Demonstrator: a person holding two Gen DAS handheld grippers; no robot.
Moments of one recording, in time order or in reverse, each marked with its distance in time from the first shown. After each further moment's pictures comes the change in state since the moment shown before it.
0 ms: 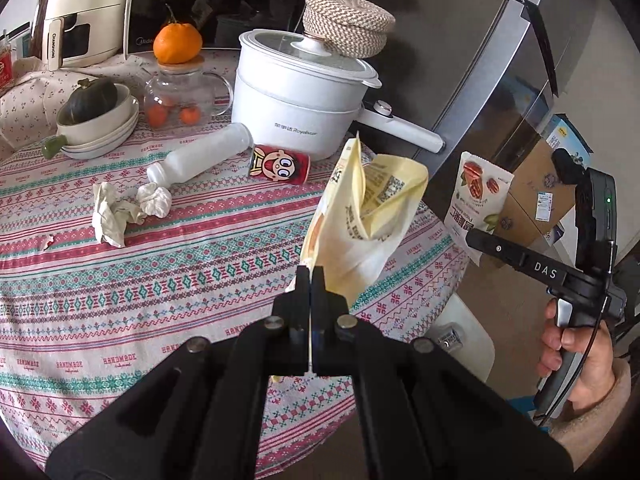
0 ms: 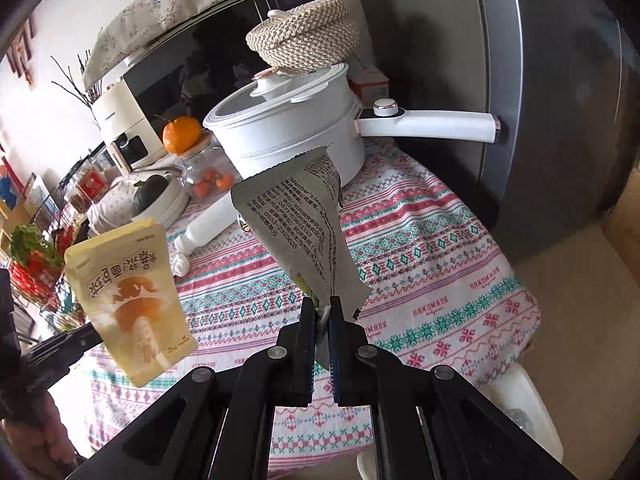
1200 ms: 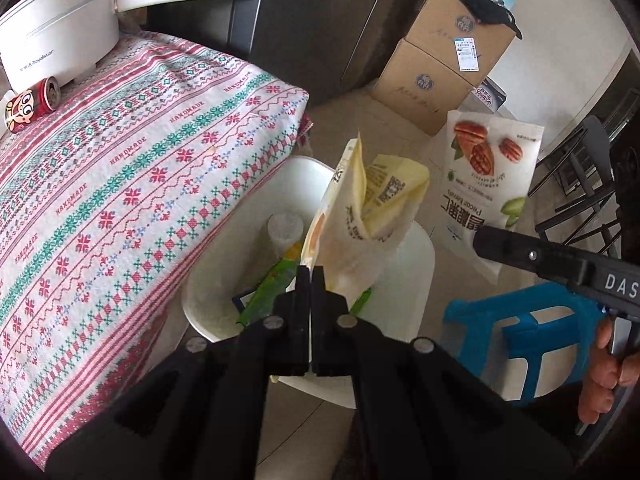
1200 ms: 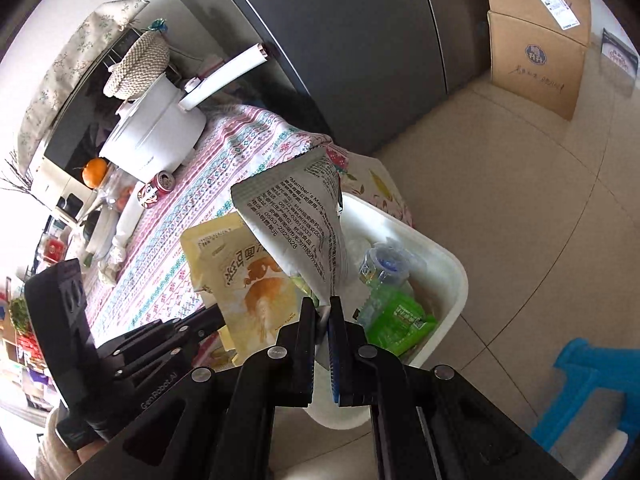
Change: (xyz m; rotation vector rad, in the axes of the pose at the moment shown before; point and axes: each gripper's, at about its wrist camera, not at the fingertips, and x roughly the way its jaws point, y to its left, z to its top) left arm 0.120 -0.206 -0.111 0.327 0.296 -0.173; right arm -0.110 -0.160 -0.149 0.420 0.092 -0.112
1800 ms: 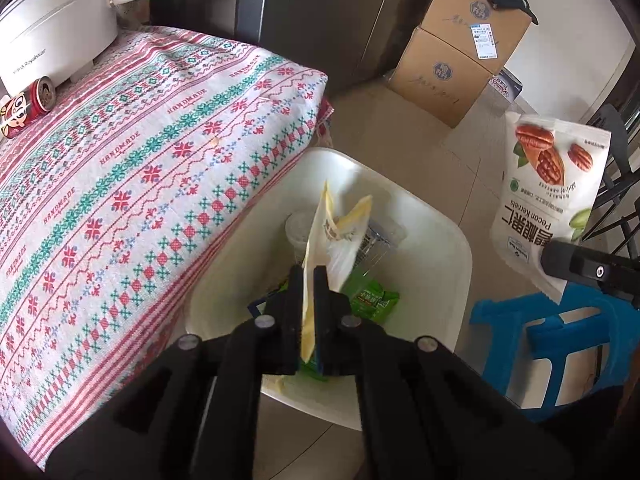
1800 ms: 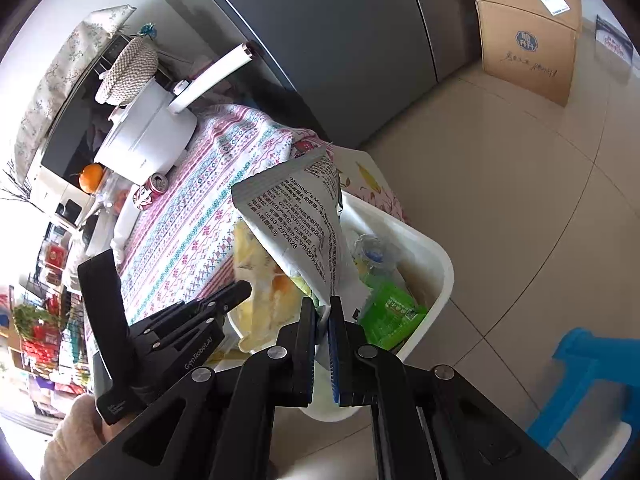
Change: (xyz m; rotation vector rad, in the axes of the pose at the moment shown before) left arm 0.028 0.003 0.005 0.022 0.016 0.061; right arm 0.000 -0.013 -0.002 0.036 0.023 0.001
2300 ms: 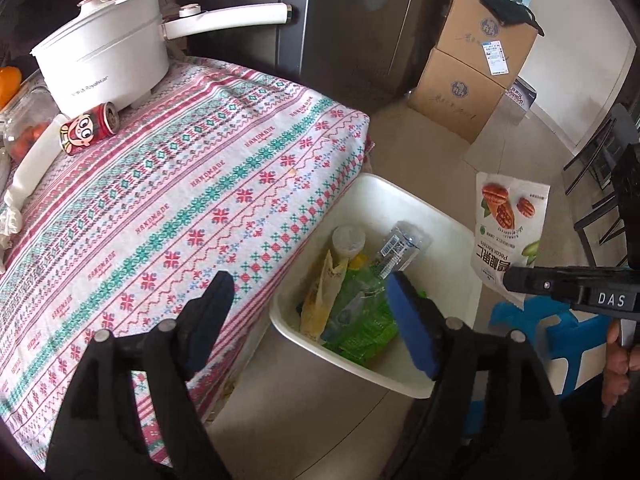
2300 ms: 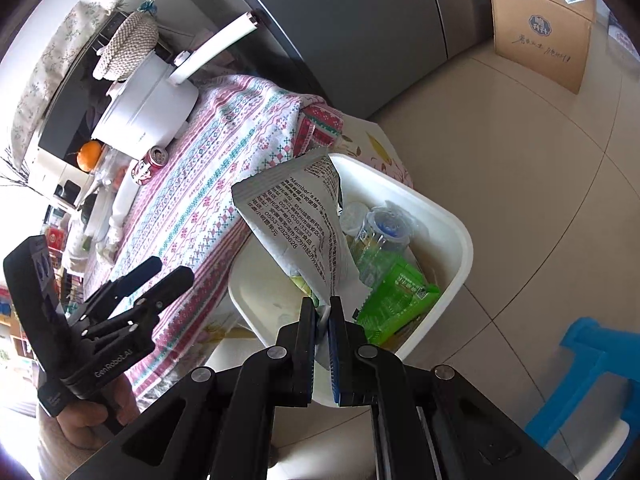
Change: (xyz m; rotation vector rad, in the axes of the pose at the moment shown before) left arm -0.063 0.035 -0.003 0.012 -0.066 0.112; right arm 0.022 0.009 -0.007 -0.019 0.099 0.014
